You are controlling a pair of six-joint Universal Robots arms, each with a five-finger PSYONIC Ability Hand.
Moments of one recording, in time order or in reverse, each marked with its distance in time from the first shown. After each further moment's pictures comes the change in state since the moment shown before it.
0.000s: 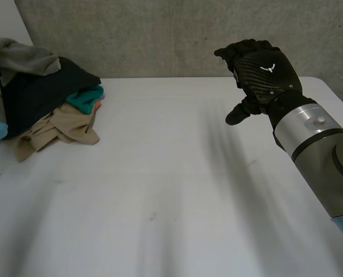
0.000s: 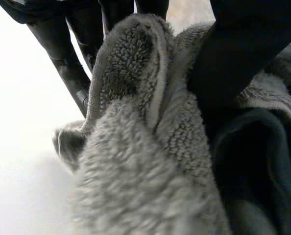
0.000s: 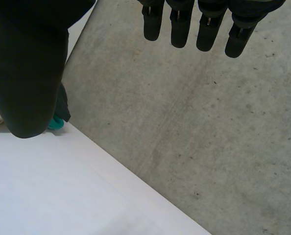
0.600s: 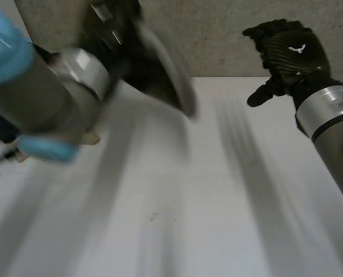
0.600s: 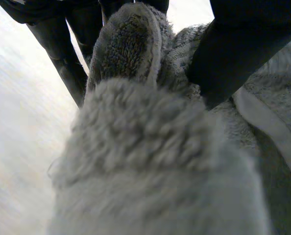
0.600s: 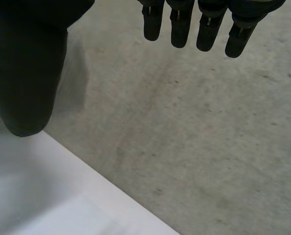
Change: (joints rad) left arm -0.610 0.550 -0.494 -0.182 0.043 -0.558; right arm -0.084 -0.022 -0.037 0.003 0.038 0.002; left_hand 0.018 0.018 0.031 0.008 0.034; right_hand 0.000 0.000 0.000 0.000 0.000
